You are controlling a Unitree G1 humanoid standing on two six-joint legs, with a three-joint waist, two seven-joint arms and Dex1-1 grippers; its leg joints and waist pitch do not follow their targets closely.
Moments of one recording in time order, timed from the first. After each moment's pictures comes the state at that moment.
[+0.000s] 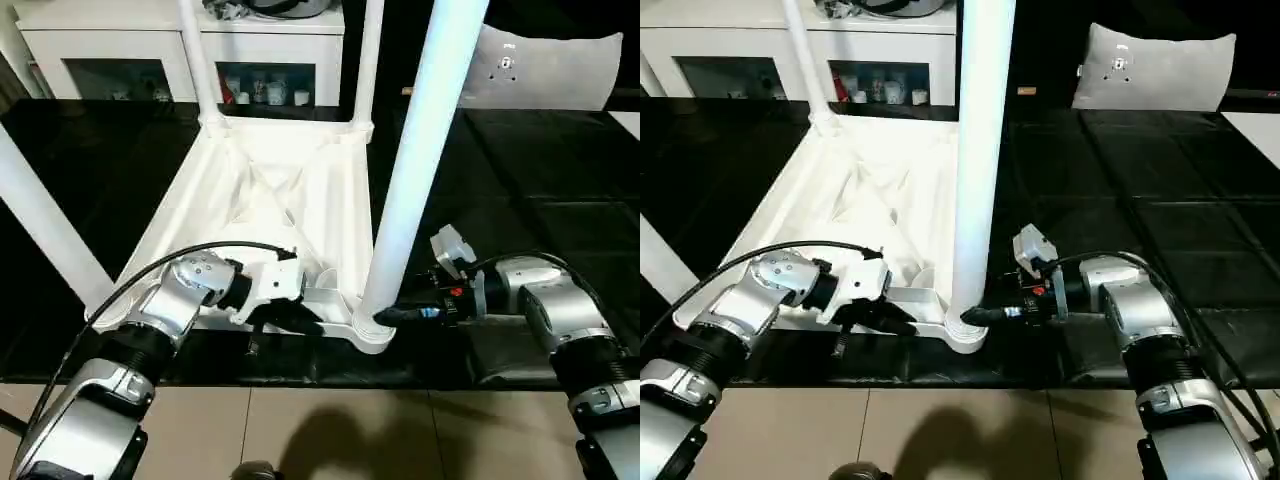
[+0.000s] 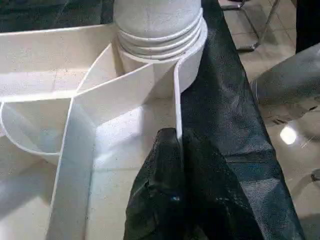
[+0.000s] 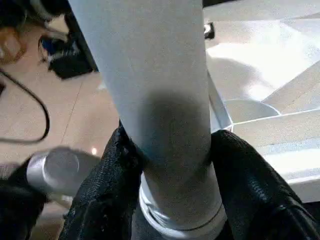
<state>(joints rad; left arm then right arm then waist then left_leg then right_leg) -0.64 0.38 -0.35 0.66 0.03 -0.11 -1.39 -0.54 -0.43 0.14 0.56 0.26 0.19 1.49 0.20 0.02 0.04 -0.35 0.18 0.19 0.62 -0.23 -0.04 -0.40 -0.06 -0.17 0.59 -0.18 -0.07</state>
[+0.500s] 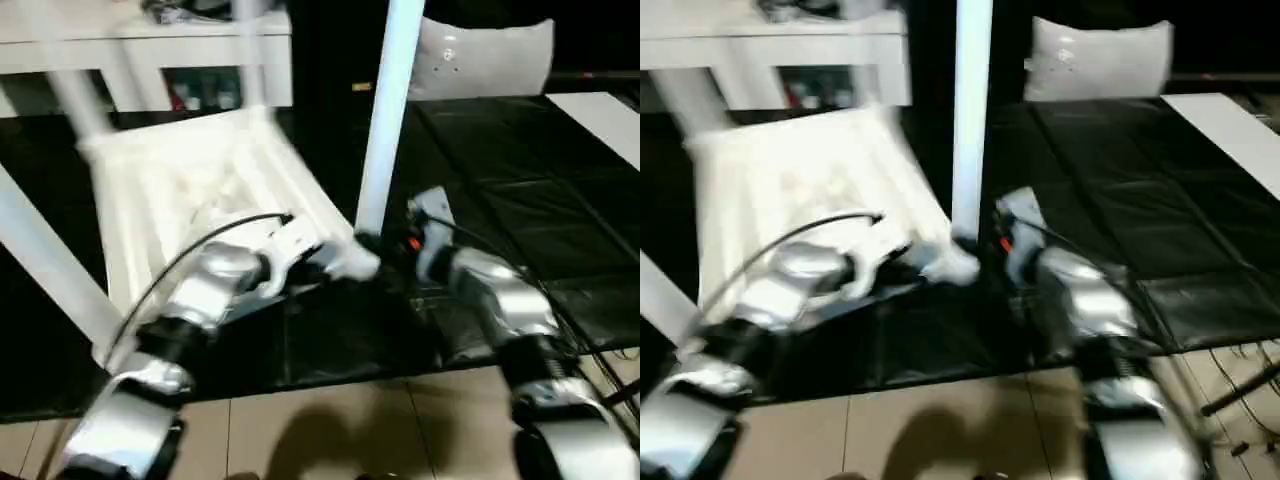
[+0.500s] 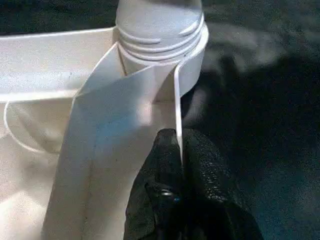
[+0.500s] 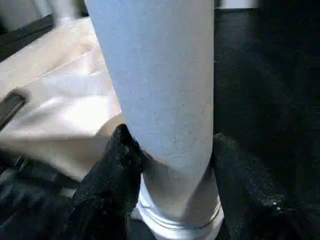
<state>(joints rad) -0.68 0.18 -0.24 0.66 0.11 0.26 -0.82 -0.62 -0.13 -0.04 0.60 0.16 0.30 0.60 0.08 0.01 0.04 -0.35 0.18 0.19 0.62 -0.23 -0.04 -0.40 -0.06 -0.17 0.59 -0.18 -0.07</state>
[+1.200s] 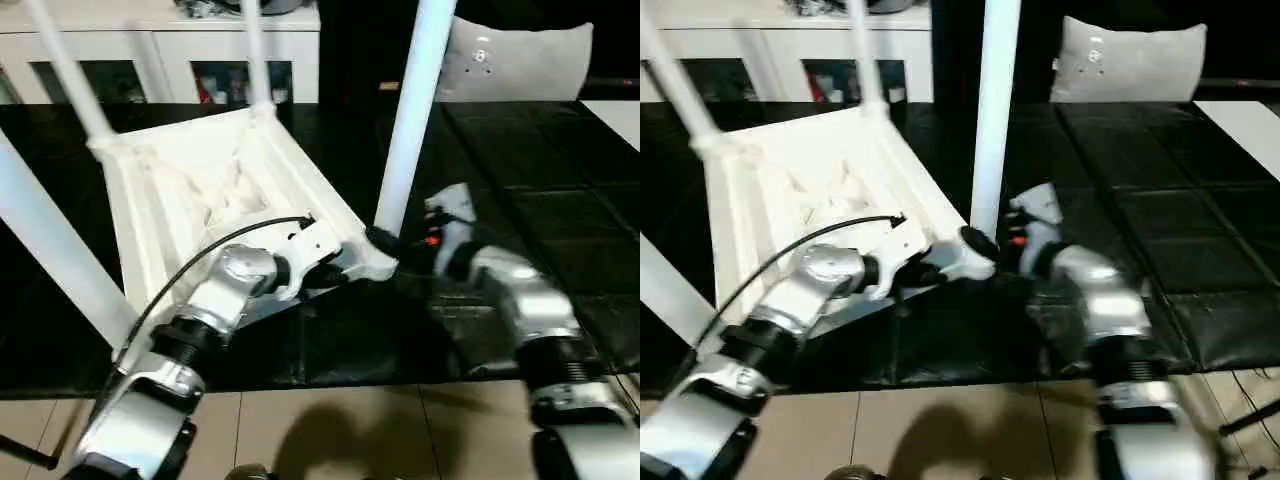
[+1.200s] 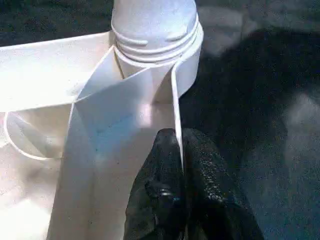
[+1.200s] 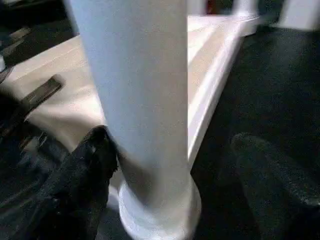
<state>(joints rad) -0.68 0.26 -0.30 0.68 0.11 0.10 -1.00 -0.58 -0.35 -0.02 0.56 0.20 0.23 0.95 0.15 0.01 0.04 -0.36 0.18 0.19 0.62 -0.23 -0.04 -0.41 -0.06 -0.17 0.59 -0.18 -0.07</state>
